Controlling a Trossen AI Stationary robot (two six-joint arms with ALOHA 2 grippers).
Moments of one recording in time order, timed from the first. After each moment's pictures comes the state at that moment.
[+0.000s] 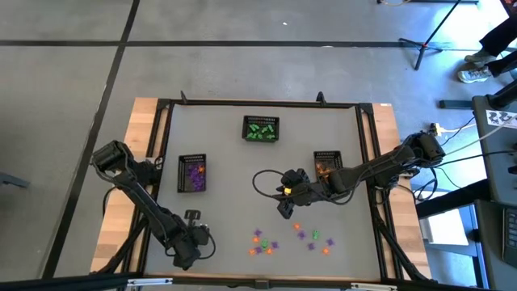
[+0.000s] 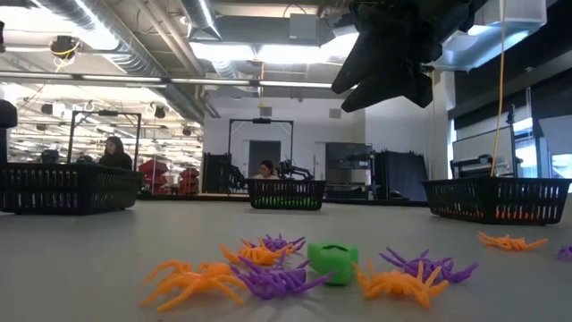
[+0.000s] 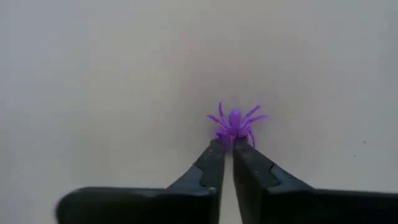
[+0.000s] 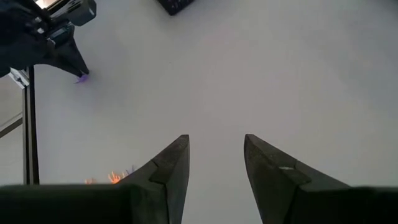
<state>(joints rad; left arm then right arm) -0.84 1.73 0.94 -0.62 -0.13 -0.81 0.34 1.56 1.00 -0.23 0.32 0.81</state>
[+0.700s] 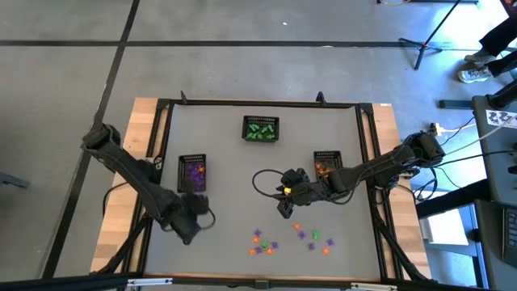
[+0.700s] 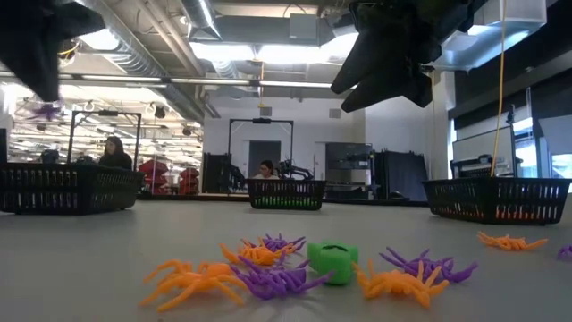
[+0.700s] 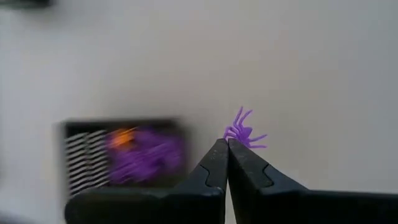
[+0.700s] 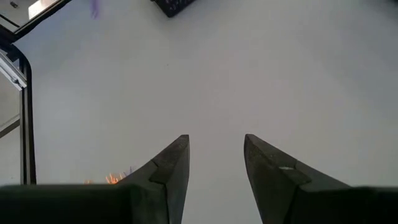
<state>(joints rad) -0.70 1.48 1.09 -1.15 -0.43 -0.73 0.34 1.56 1.00 -0.23 0.33 0.81</state>
